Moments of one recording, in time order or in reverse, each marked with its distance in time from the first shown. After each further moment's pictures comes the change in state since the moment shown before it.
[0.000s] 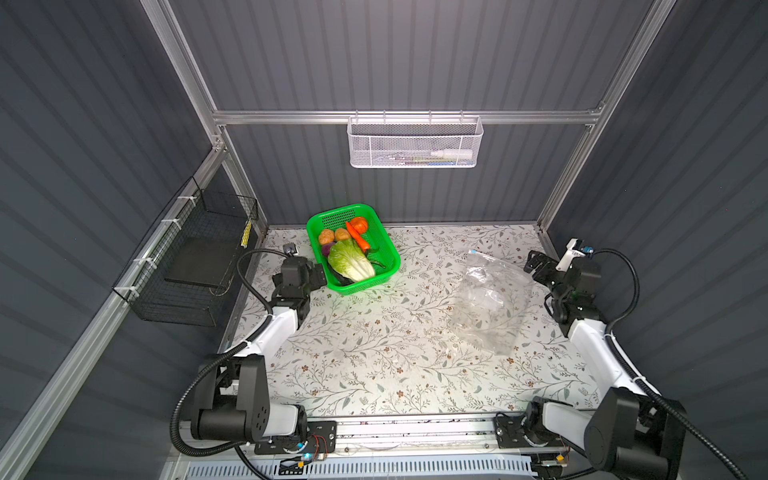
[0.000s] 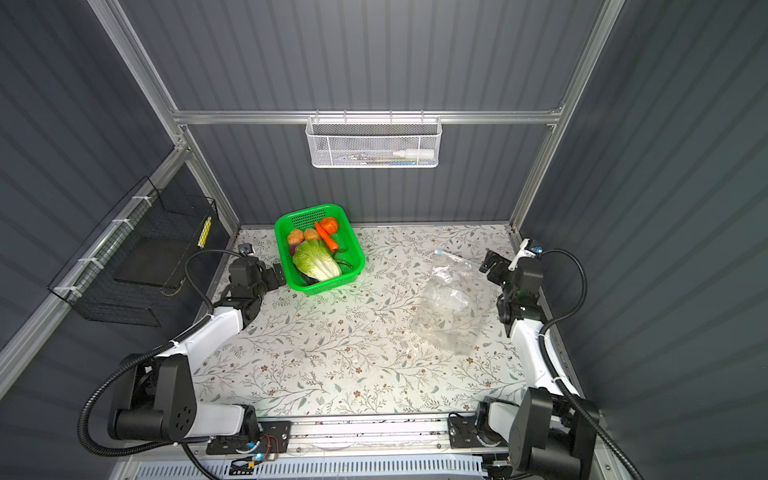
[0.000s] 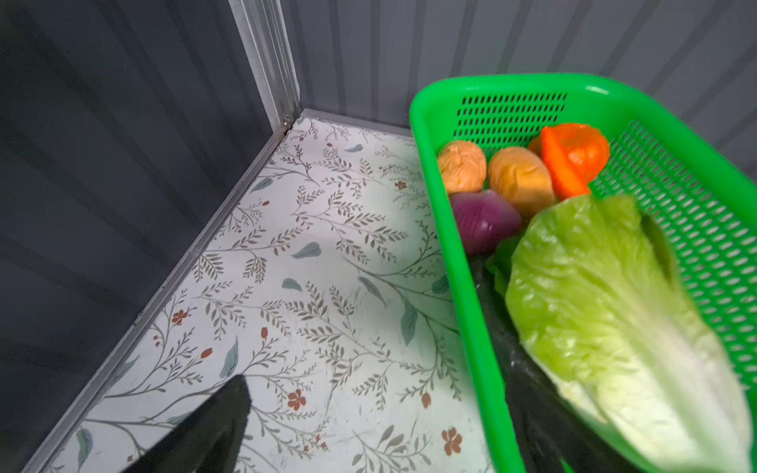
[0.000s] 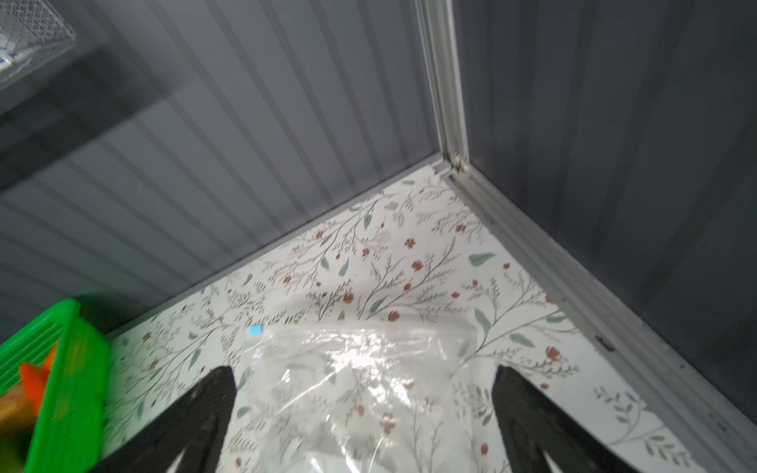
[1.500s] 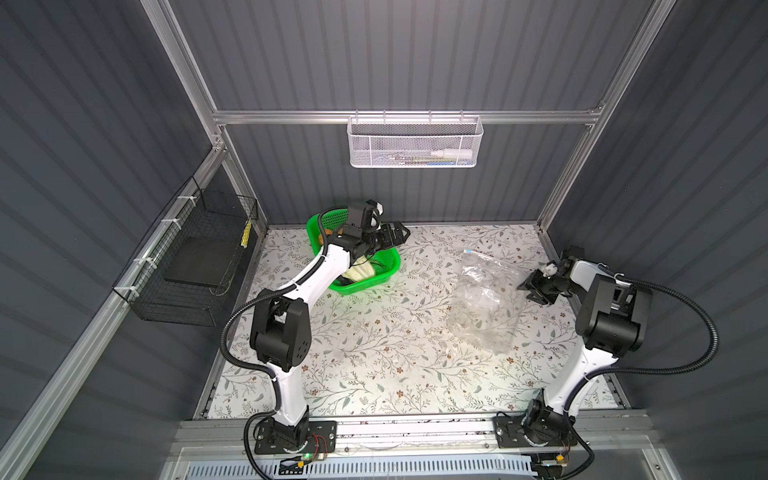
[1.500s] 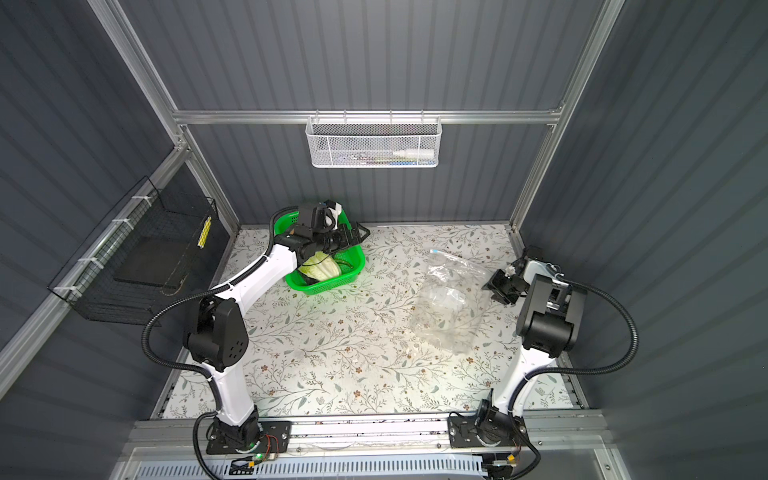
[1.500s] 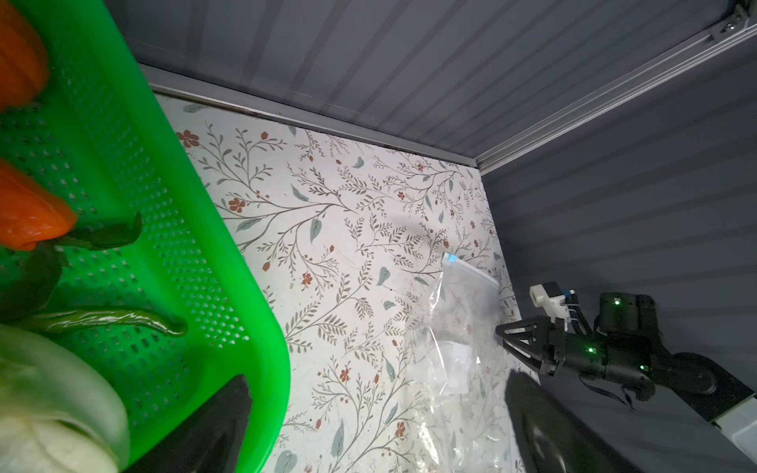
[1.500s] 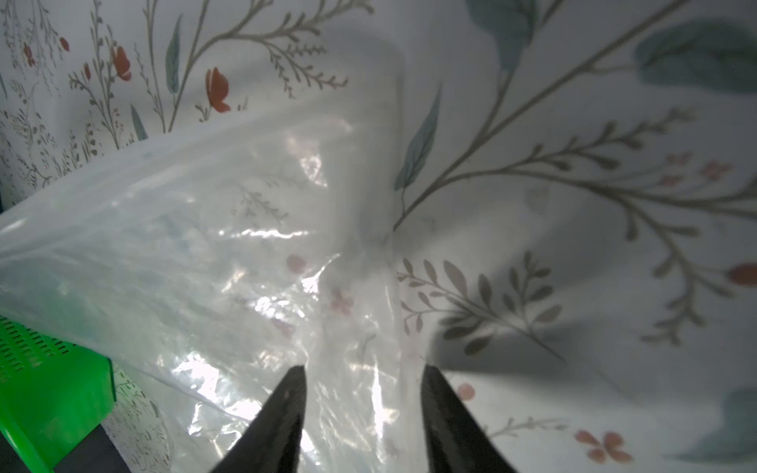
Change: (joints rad) left arm -0.337 0.530 0.817 -0.321 0.629 -0.384; right arm -0.154 0.788 0.542 -0.715 -0.310 -0.083
